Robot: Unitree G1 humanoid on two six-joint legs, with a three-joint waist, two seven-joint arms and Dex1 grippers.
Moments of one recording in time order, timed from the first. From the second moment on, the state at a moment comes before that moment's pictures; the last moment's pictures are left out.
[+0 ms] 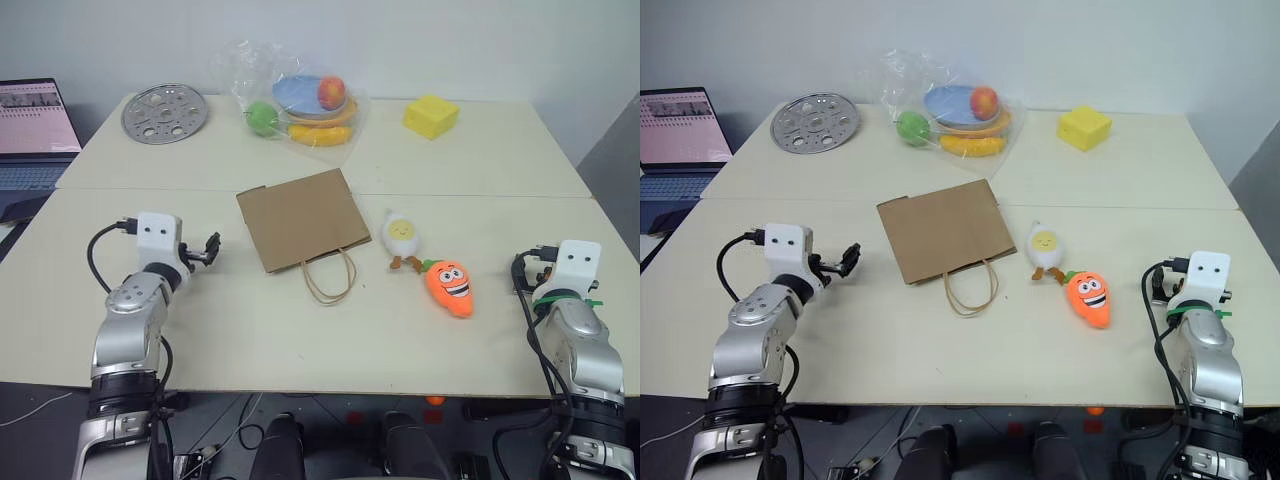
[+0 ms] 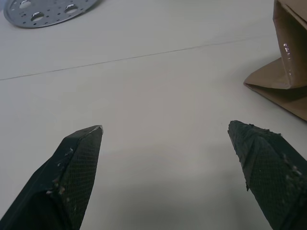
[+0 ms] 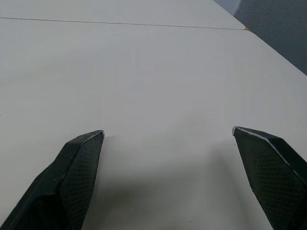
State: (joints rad) left arm -0.35 0.50 0.27 0.15 -0.19 0.38 -0.30; right arm -0.23 -0.35 -0.37 0.01 0.10 0.47 0.02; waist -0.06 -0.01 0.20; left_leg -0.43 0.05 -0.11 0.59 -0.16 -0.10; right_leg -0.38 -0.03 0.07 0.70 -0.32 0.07
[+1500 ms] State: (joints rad) left arm -0.40 0.78 0.02 -0.06 -0.34 0.26 -1.06; right arm -0.31 -0.74 -0.15 -0.37 0.55 0.68 0.81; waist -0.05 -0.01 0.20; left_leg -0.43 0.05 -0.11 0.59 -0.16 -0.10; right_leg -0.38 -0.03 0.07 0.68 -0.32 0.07
